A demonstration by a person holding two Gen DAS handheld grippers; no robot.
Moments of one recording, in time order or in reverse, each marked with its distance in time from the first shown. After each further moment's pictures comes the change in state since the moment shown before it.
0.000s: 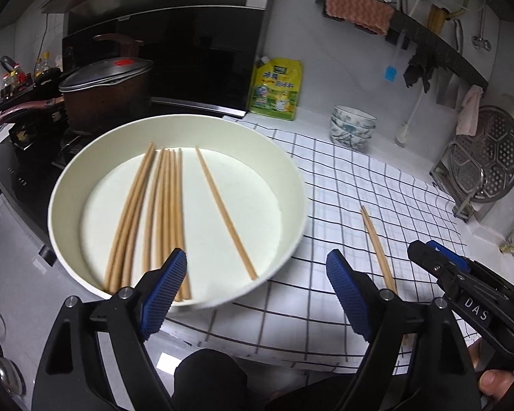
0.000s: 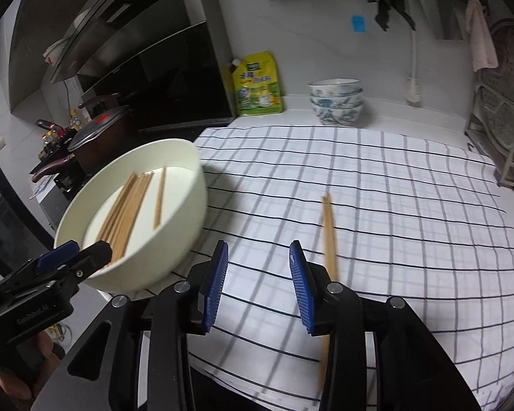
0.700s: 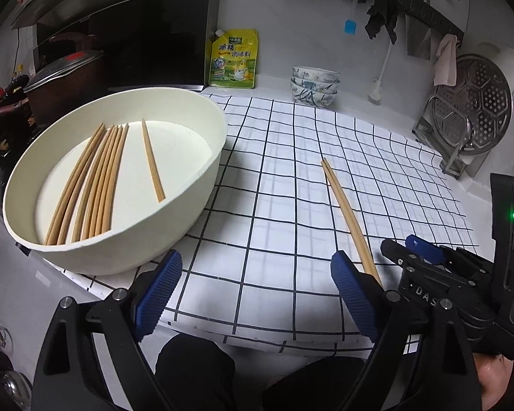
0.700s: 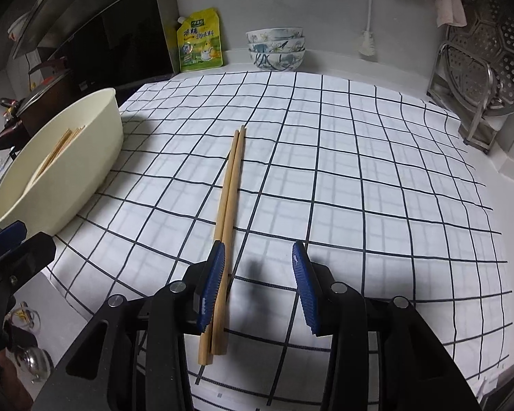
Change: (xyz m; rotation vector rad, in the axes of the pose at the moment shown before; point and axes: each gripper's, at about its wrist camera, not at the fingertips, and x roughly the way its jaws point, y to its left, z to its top) left arm 0.025 -0.066 -0.044 0.093 0.070 -0.015; right arm 0.034 -0.065 -0.043 -0.007 0.128 -0.155
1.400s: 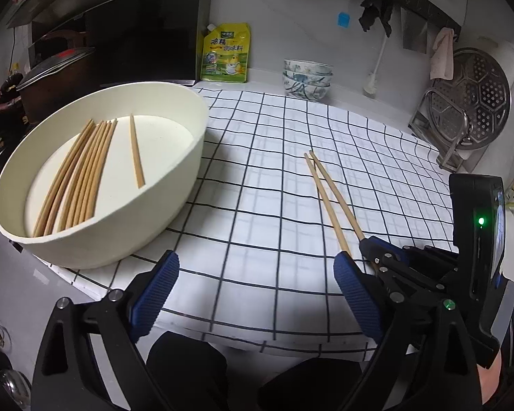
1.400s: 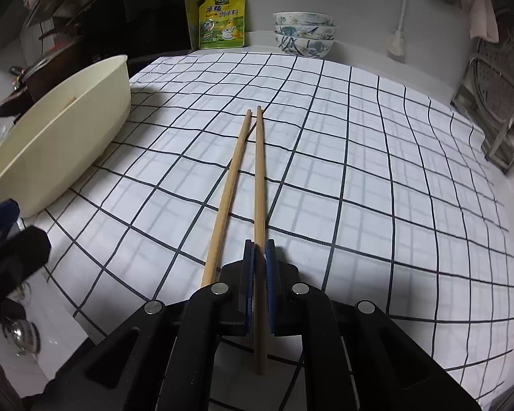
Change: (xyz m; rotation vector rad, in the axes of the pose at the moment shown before) left arm 0.008 -0.019 -0.004 0.007 0.011 -0.014; right arm 0.025 0.009 -0.001 -0.087 0.047 0.025
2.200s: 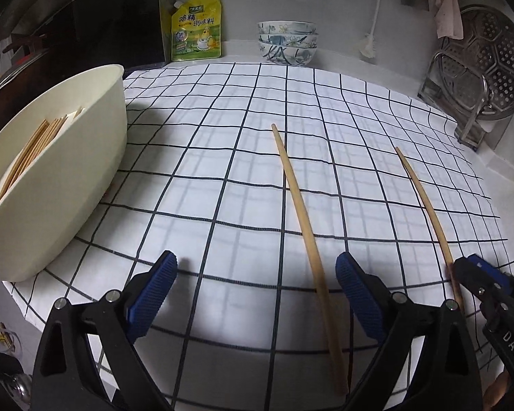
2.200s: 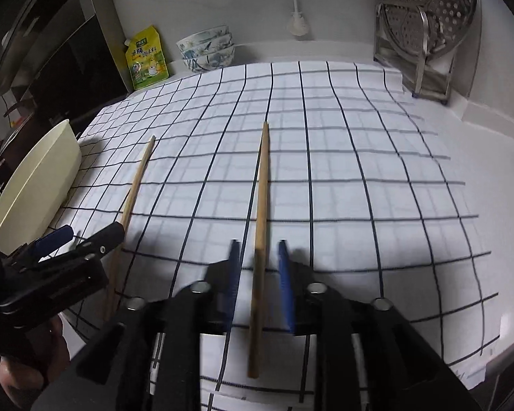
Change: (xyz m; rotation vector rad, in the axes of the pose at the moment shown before) left arm 0.084 -0.061 0.003 0.046 0.066 0.064; right arm -0.043 -0.095 -0.037 0.239 -0.068 -0.055
